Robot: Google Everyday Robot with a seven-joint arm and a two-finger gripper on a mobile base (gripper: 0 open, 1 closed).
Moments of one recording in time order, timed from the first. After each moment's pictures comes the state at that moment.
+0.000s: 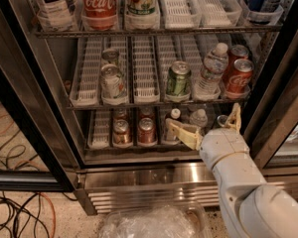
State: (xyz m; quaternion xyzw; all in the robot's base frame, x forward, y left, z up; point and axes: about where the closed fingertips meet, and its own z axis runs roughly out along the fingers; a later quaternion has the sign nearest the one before) arm 0.512 -0.149 0.847 -0.10 0.70 0.03 0.71
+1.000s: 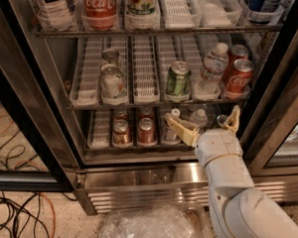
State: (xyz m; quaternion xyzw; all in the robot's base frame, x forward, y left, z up) arm 0.521 -0.155 0.843 -0.04 0.67 0.03 0.74
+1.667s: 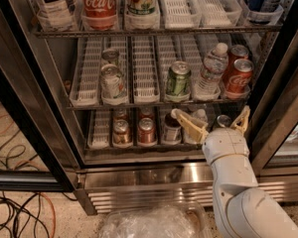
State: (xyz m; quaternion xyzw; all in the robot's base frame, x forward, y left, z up) arm 0.531 -0.183 0.838 -0.01 0.65 0.01 0.76
